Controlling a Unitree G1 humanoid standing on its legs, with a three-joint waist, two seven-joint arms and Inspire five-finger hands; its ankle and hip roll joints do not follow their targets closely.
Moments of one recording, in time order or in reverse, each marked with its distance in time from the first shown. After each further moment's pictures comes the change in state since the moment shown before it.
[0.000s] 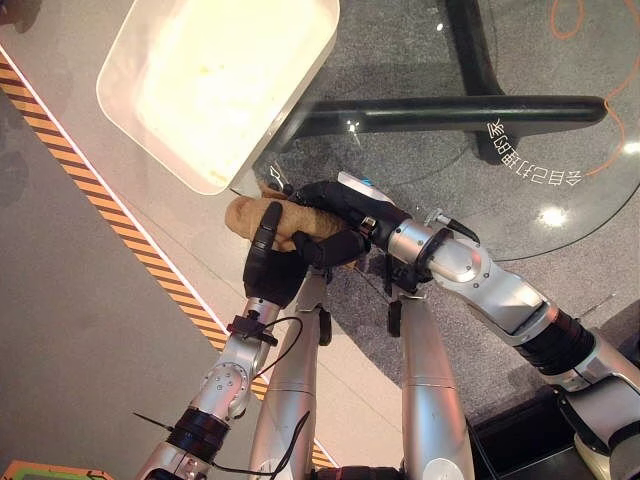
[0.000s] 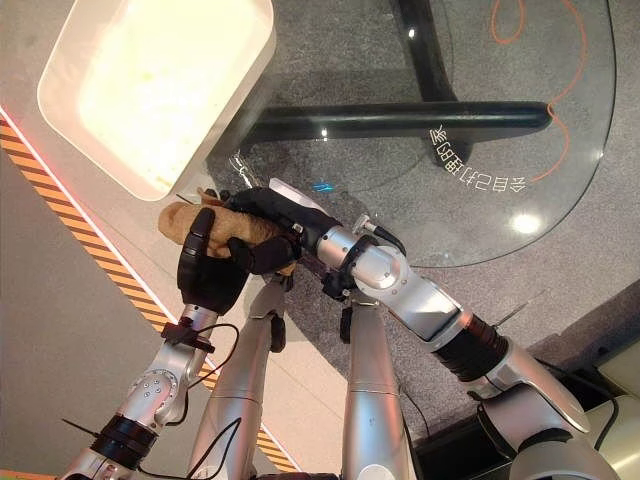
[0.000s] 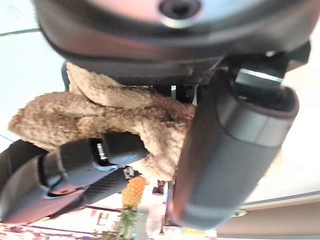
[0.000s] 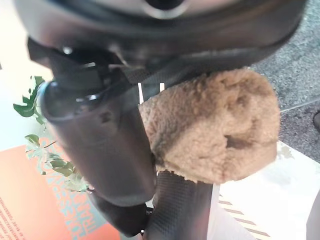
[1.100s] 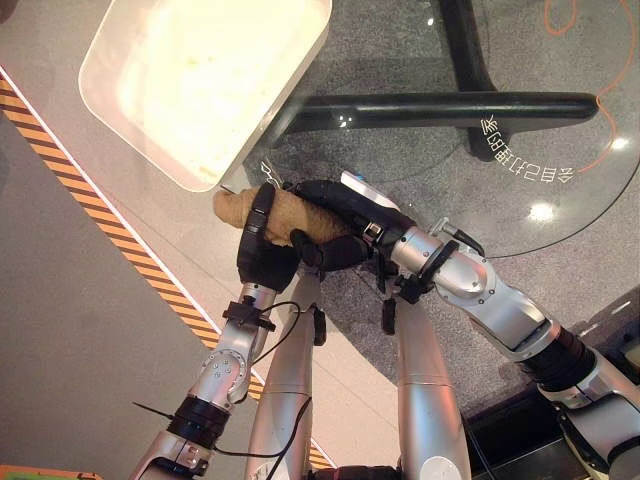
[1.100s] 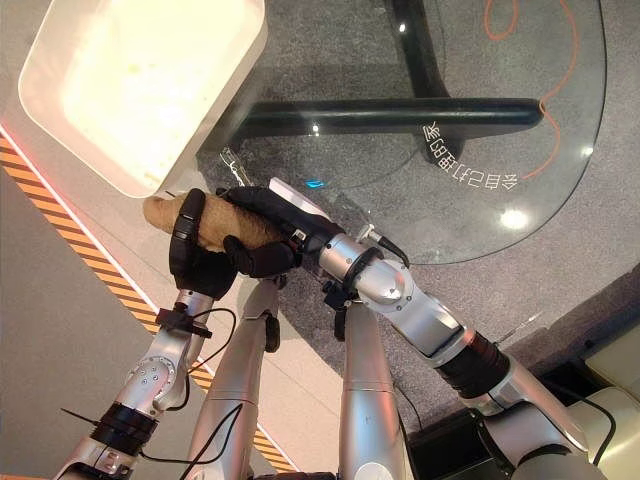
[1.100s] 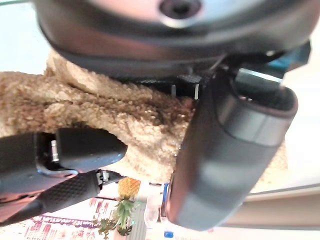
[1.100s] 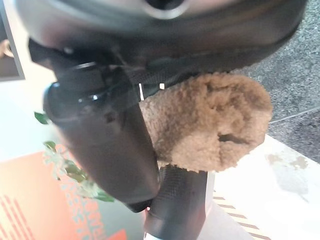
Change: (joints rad) left arm -0.067 -0.002 0.040 -0.022 0.023 0.004 0.021; right arm 0.132 0.046 -0.101 -0.060 -0.059 -0.124 -0.020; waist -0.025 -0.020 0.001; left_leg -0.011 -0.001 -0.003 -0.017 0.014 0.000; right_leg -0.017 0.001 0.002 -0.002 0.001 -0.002
